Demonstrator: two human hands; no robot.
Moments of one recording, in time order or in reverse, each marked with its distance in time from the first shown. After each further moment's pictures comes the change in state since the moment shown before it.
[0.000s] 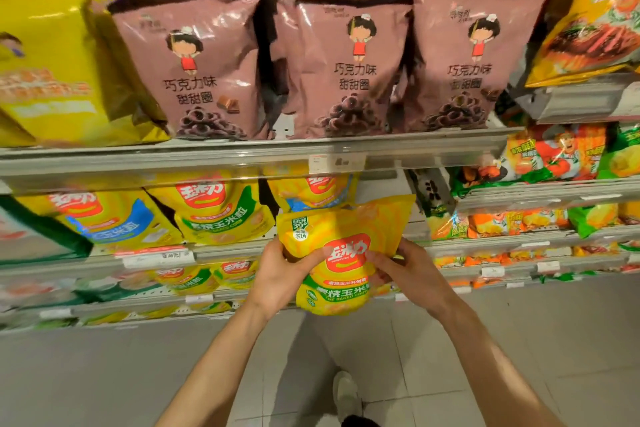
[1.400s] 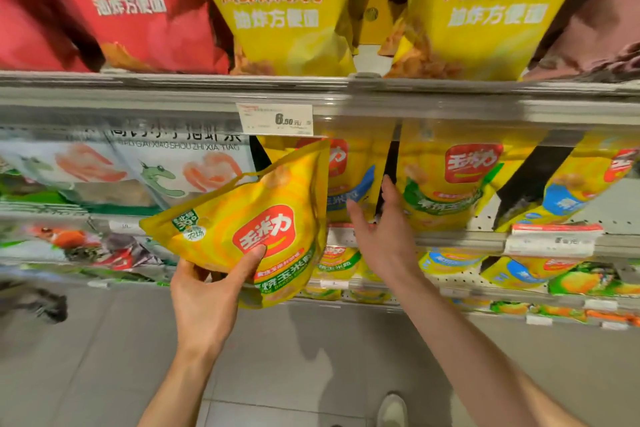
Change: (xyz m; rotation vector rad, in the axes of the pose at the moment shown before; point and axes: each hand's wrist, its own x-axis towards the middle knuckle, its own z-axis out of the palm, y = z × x) left_hand -0.070 -0.077 -0.411 -0.089 0.691 0.155; right_hand 0.065 -0.059 0.435 -0.244 0.161 -0.279
